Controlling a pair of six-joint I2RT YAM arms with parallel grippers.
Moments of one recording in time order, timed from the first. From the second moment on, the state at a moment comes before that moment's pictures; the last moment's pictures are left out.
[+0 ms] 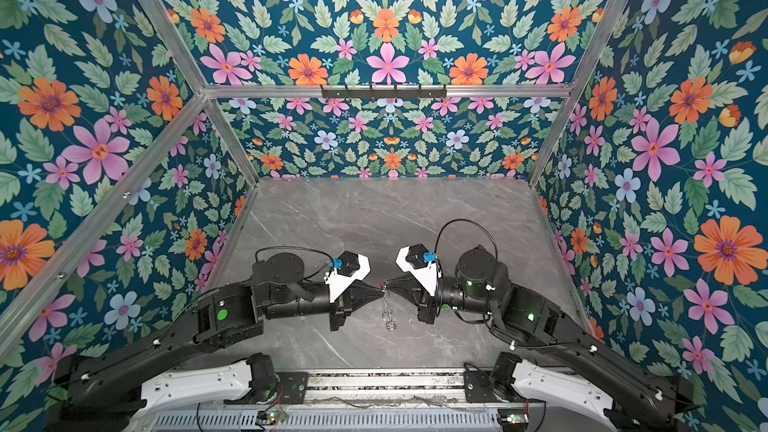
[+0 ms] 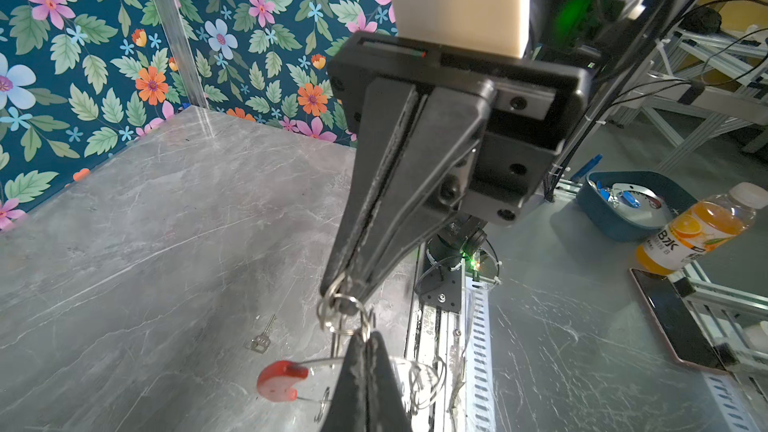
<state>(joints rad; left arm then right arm) -1.19 0.93 1.07 -0.45 0.22 -0.04 0.98 0.82 1.01 -0.42 -0.33 0.05</state>
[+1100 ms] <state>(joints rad) -1.19 0.90 1.05 -0.40 0.16 -0.05 1.01 0.84 1.02 -0.34 -0.34 0.08</state>
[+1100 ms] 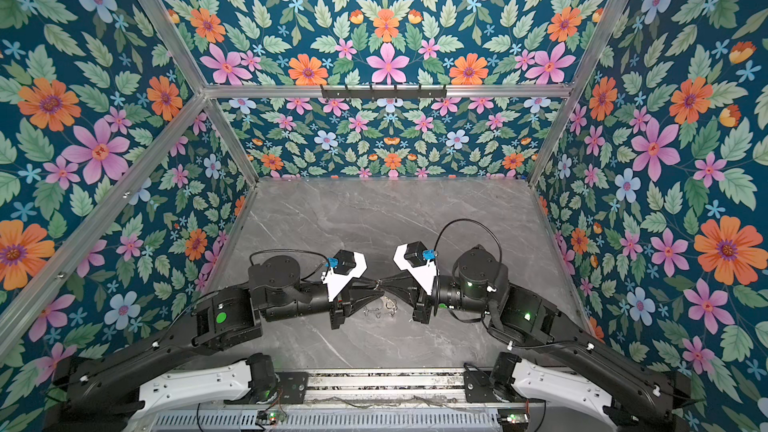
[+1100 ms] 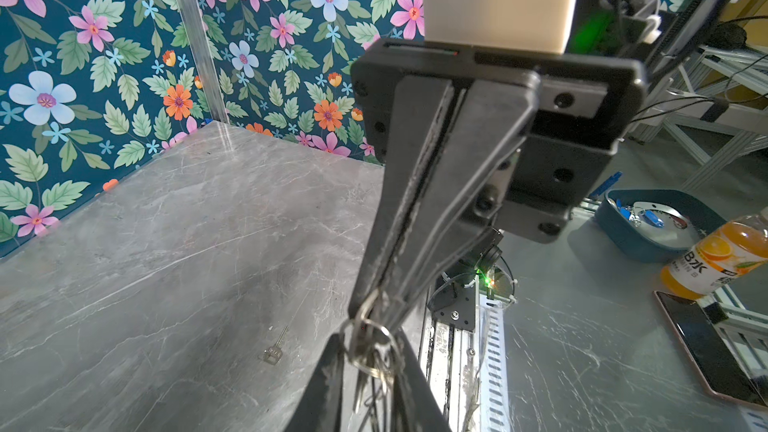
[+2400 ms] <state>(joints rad) -1.19 0.94 1.17 -0.56 0.17 -0.05 1.02 0.85 1.07 -0.42 -0.24 0.03</state>
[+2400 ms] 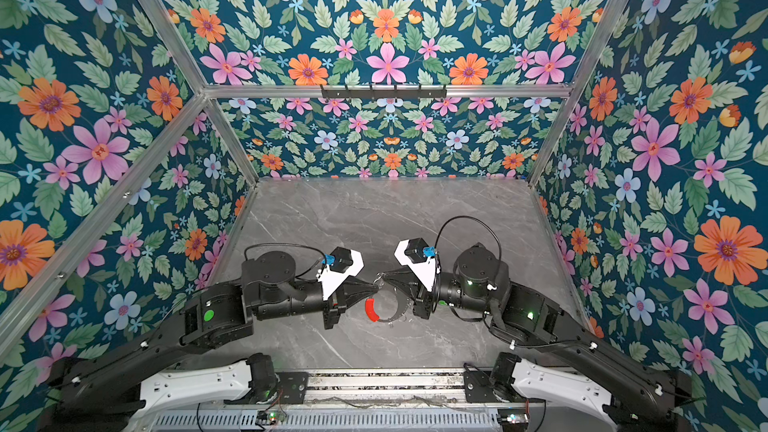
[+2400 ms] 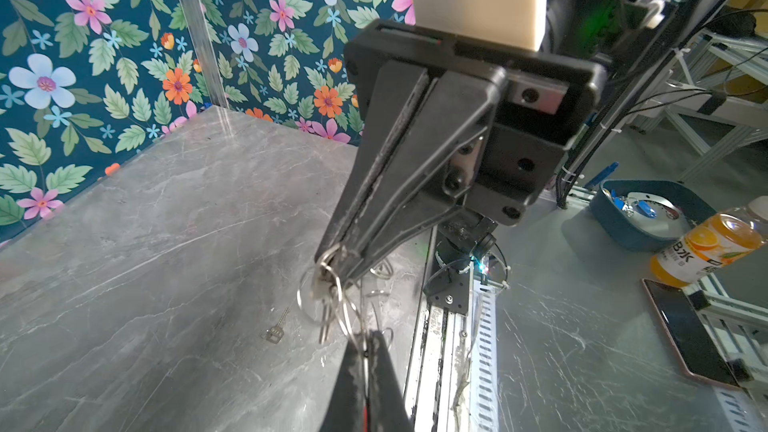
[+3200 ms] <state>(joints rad) -1.19 0.96 1.20 -0.65 0.24 0.00 1.02 0.91 1.17 -0.56 -0.31 -0.05</state>
